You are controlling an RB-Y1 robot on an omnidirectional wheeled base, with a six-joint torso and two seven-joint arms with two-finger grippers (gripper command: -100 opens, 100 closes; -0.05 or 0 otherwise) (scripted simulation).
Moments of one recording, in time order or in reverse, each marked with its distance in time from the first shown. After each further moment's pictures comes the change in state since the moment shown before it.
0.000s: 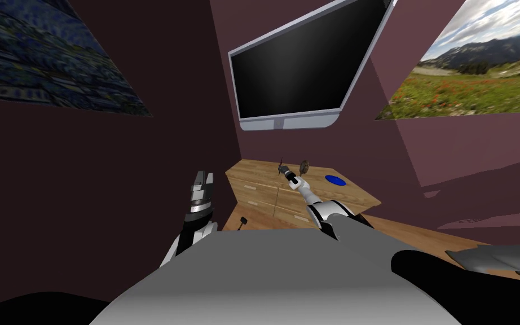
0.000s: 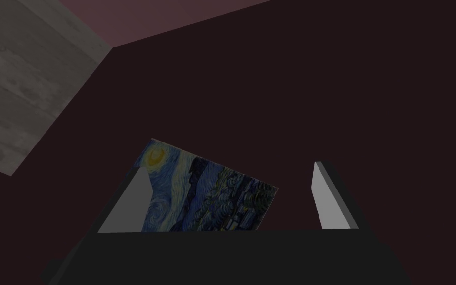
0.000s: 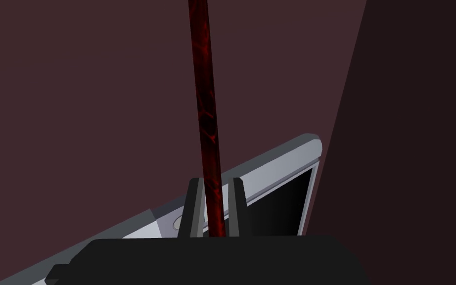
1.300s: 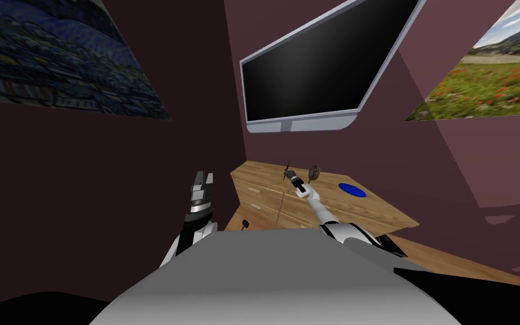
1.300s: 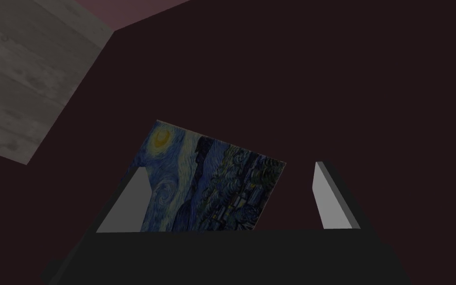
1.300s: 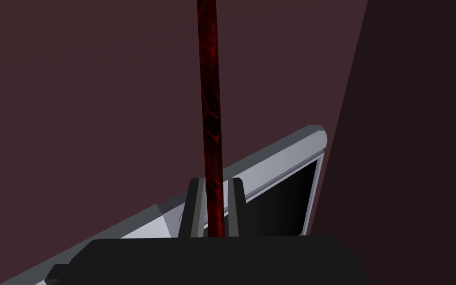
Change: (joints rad) left arm 0.000 0.000 0.000 0.000 0.000 0.000 0.000; right arm 0.283 -0.016 -0.078 -0.323 0.044 0.076 -0.079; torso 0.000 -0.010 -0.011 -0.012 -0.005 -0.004
